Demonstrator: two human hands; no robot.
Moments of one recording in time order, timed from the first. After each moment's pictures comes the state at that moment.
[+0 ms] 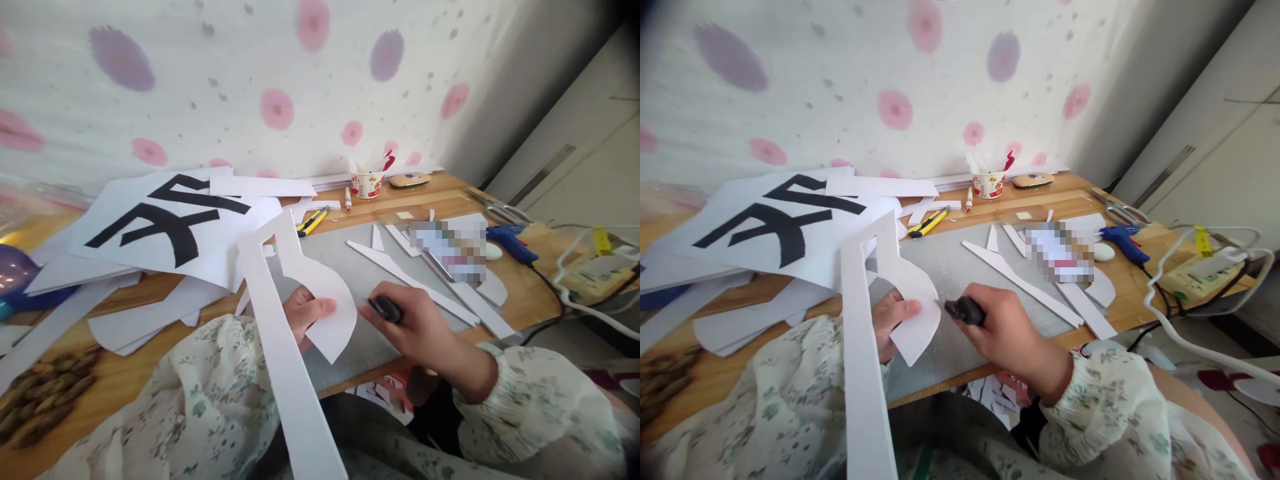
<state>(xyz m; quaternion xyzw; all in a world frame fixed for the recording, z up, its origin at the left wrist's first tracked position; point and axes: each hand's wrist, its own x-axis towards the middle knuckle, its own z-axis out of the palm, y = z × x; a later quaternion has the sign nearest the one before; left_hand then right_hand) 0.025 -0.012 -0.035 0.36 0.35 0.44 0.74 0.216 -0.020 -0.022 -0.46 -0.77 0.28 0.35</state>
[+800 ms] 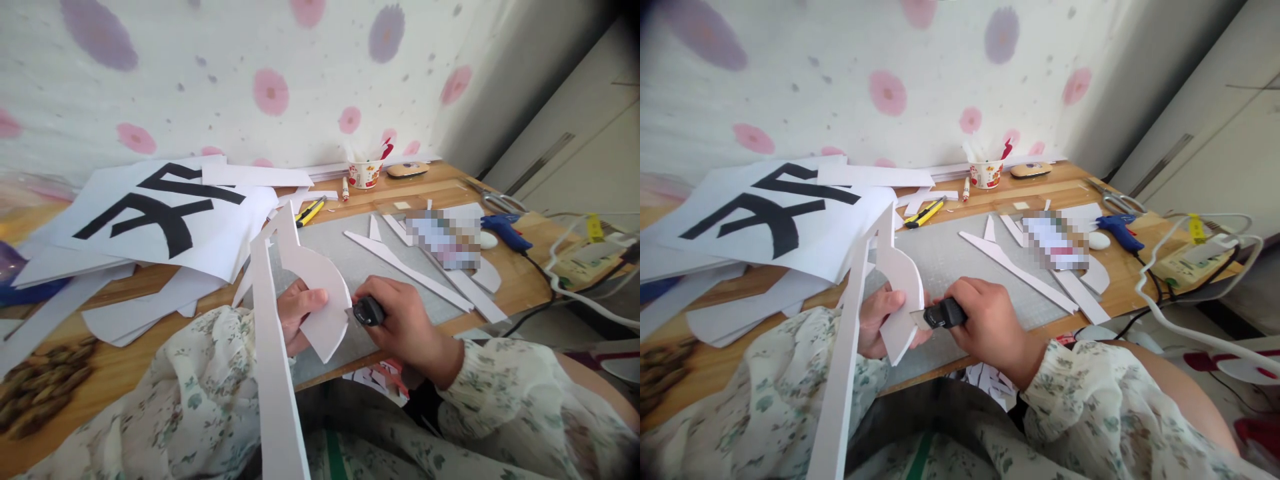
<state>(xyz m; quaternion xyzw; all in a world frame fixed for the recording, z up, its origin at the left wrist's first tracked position) 0.020 -0.017 -0.041 0.40 0.18 0.41 0.80 0.200 -0.026 -0.030 -0.37 -0.83 0.10 0.40</state>
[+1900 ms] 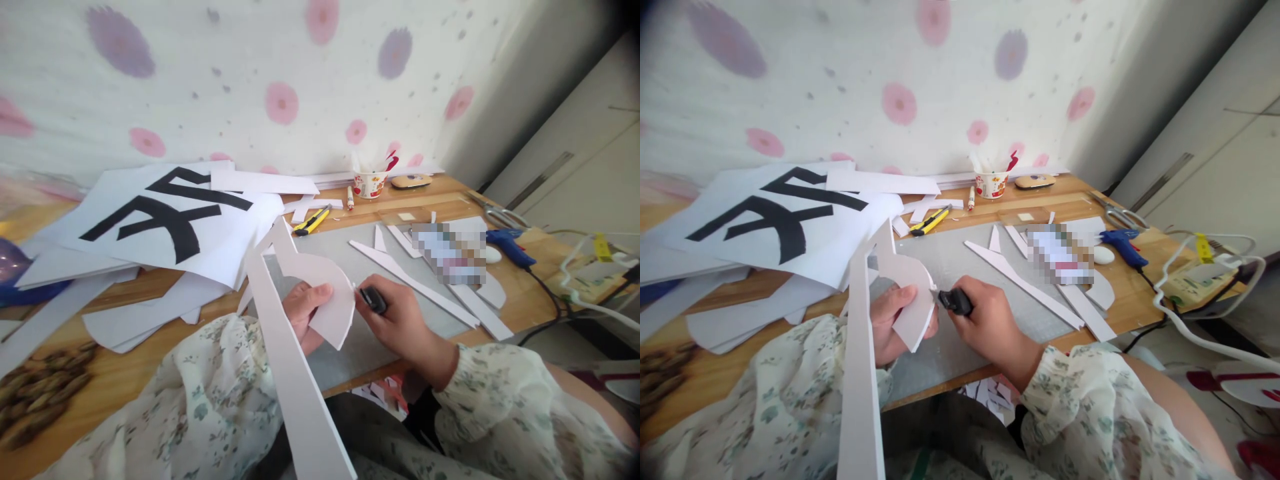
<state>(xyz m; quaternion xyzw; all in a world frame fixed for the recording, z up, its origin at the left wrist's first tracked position) 0.026 -0.011 -0.033 0.34 0.24 0.48 0.77 0.189 -0.010 -0.037 -0.46 -0.77 0.21 0.39</state>
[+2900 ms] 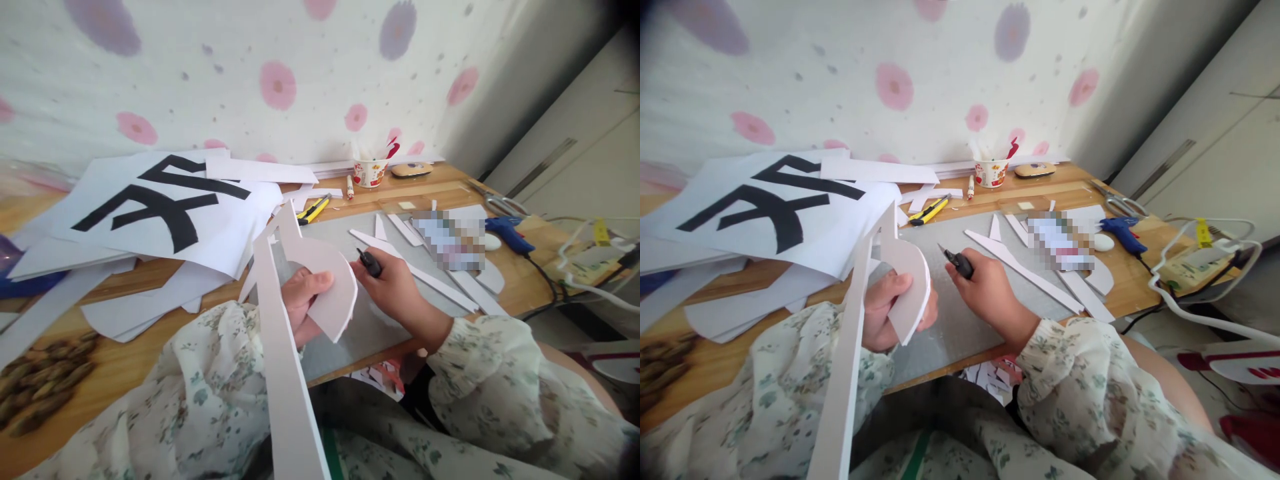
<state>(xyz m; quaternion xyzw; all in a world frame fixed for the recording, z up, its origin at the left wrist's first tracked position) 0.017 -0.013 -0.032 0.39 0.19 0.44 0.79 0.184 0.015 -0.037 -0.54 -0.71 0.23 0.39</state>
